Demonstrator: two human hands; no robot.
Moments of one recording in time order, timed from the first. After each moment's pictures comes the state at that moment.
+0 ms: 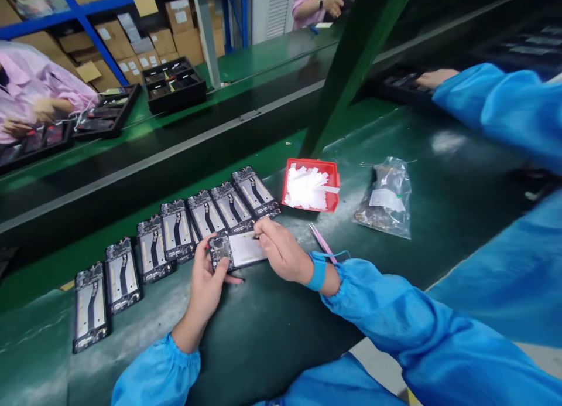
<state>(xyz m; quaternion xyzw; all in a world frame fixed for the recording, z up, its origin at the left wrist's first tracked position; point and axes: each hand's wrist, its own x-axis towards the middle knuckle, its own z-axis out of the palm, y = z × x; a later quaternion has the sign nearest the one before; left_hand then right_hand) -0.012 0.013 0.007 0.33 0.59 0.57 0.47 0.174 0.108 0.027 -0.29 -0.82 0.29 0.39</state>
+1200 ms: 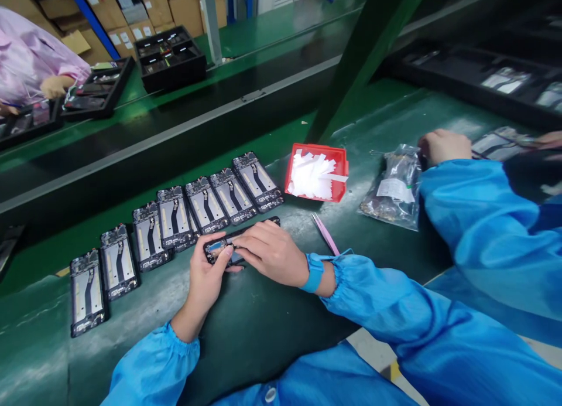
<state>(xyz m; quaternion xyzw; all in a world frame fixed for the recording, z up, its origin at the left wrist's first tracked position) -0.006 0.008 0.011 0.33 0.61 0.55 0.46 0.163 0.091 0.018 -0.21 -0.90 0.14 0.36</state>
